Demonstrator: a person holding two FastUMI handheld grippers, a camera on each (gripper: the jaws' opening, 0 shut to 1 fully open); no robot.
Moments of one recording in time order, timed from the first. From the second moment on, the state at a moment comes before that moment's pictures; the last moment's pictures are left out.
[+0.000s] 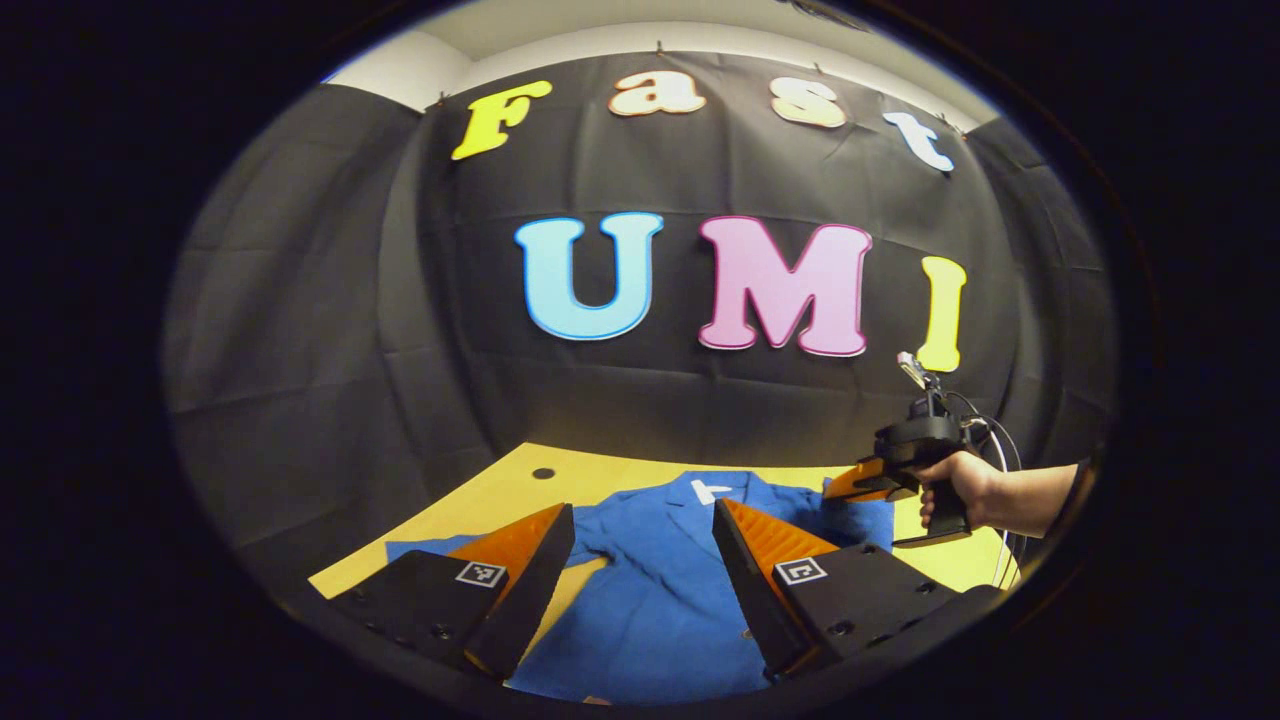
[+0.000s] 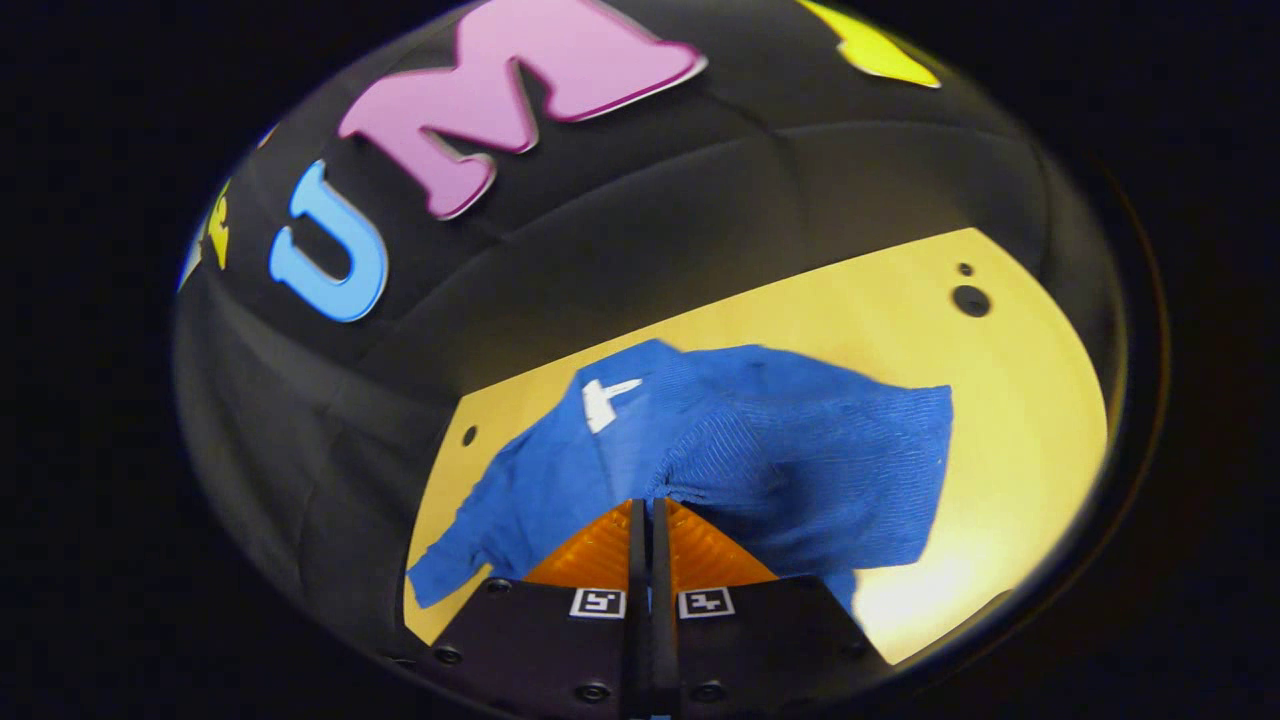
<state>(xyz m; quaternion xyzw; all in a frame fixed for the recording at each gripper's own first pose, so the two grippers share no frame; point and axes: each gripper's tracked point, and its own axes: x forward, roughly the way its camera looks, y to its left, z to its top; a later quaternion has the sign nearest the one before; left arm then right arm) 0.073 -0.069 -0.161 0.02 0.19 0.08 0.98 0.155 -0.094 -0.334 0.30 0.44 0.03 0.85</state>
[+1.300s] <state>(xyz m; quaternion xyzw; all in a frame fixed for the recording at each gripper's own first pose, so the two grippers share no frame) 0.049 0.240 -0.351 -0.09 0.28 0.35 0.89 0.143 -0.010 -0.301 0.17 0.23 0.08 0.96</state>
